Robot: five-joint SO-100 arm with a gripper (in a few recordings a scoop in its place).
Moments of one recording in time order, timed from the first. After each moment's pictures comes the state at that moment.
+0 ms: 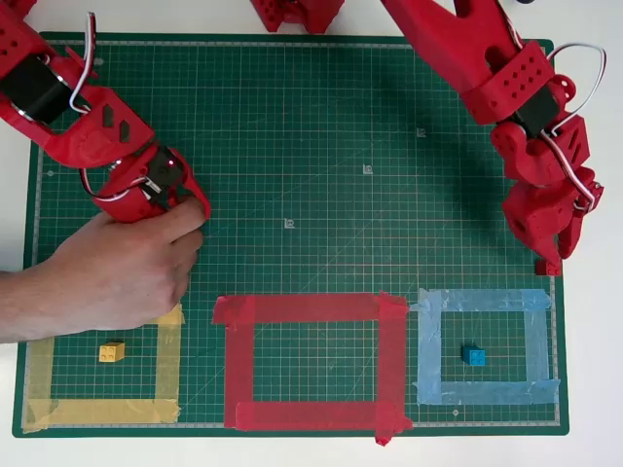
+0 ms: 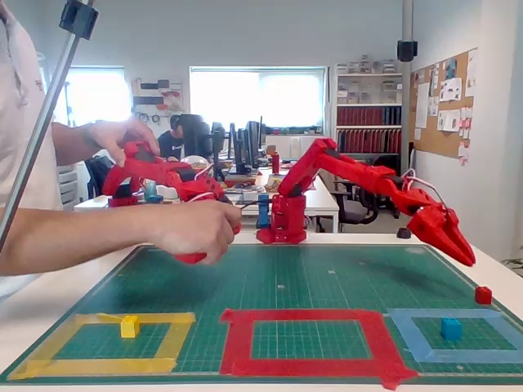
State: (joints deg) arm -44.2 47.0 62.2 22.2 -87.0
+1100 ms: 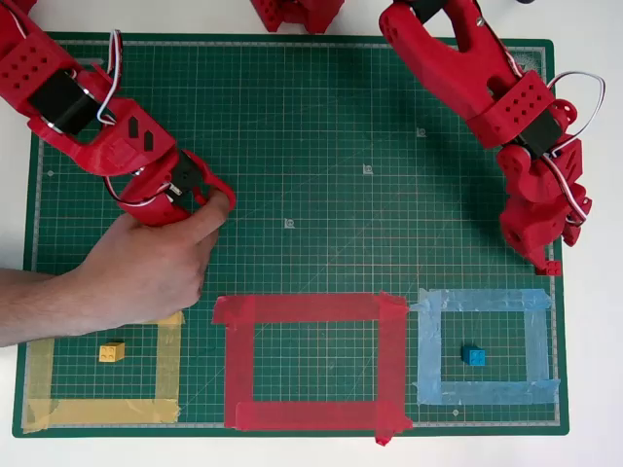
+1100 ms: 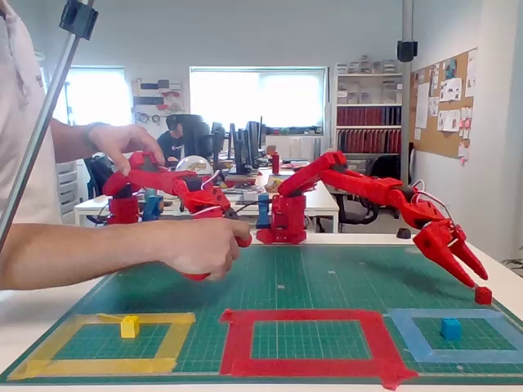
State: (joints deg) arm -44.3 32.8 43.2 33.6 -87.4
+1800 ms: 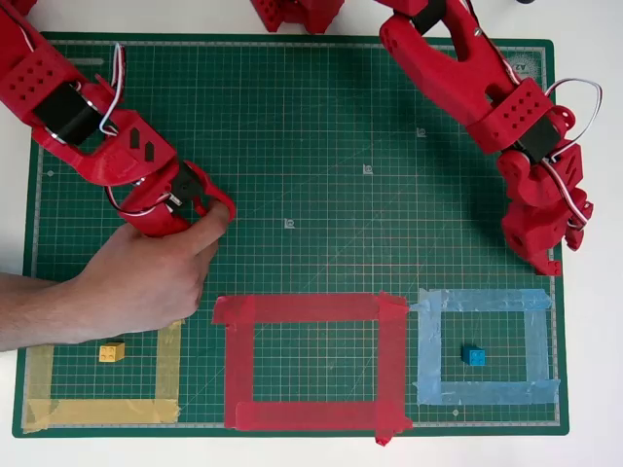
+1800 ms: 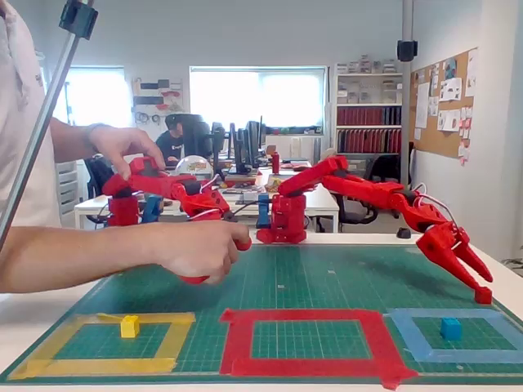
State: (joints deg) arm -44.3 27.5 36.2 33.6 -87.4
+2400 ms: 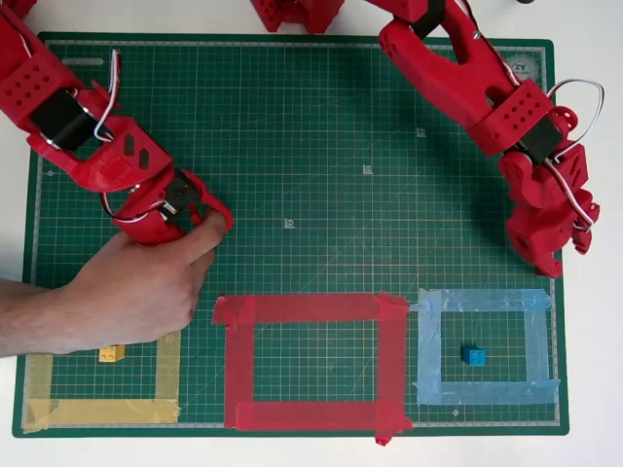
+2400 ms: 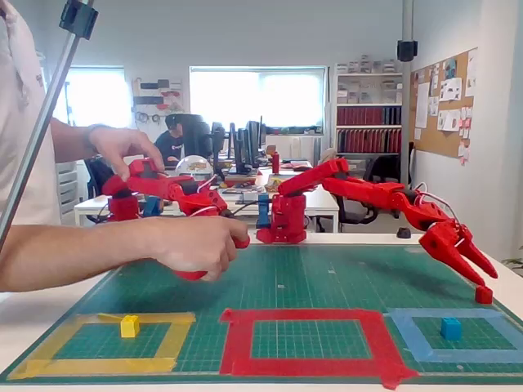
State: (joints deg) arm -44.3 25.6 31.7 33.4 -87.9
